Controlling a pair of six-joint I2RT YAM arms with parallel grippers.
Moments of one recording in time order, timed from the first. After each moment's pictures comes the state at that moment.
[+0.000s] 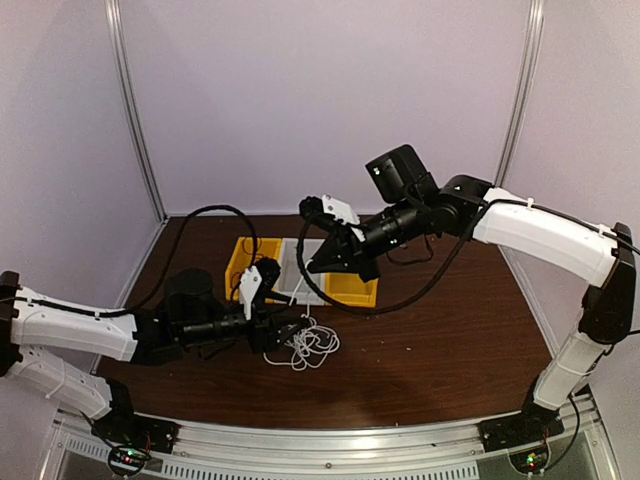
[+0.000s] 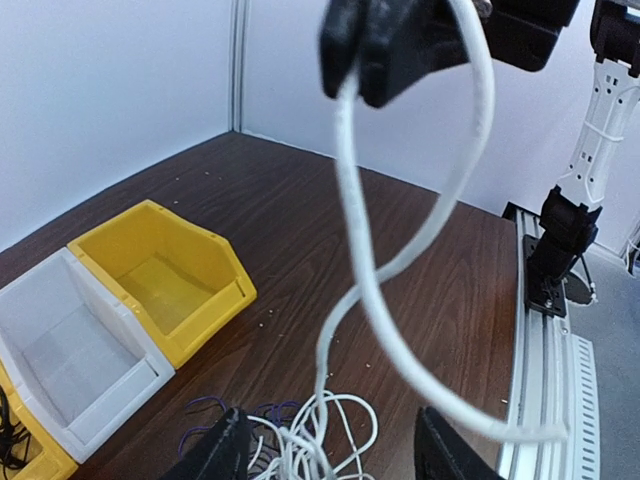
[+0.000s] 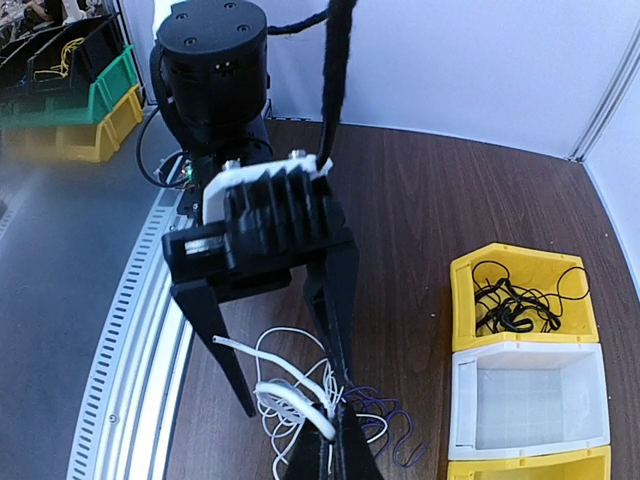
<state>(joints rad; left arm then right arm) -1.02 1.20 0.52 0.48 0.12 -0.11 0.88 1.66 1.61 -0.61 -0.63 -0.48</state>
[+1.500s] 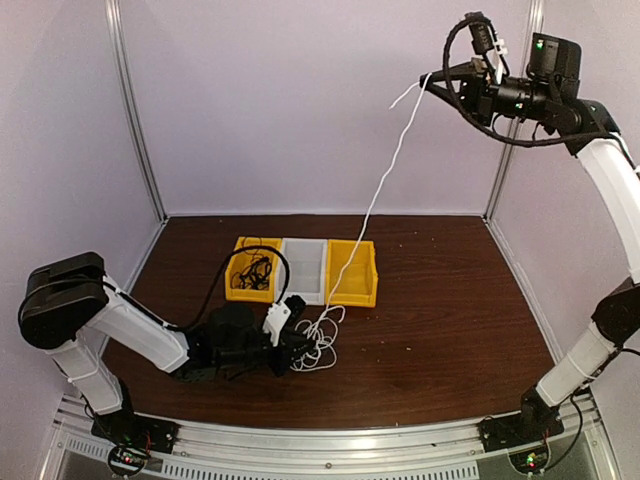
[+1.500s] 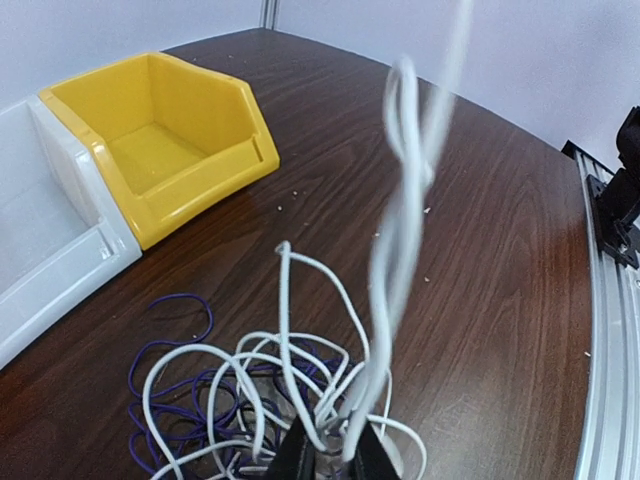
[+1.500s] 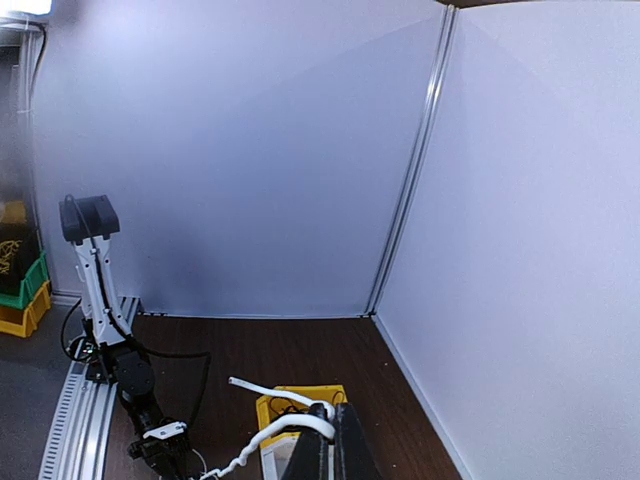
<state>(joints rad) -1.05 1.67 0.49 0.80 0.04 -0.18 0.37 1.54 2.10 -0.58 -0.95 -0.24</state>
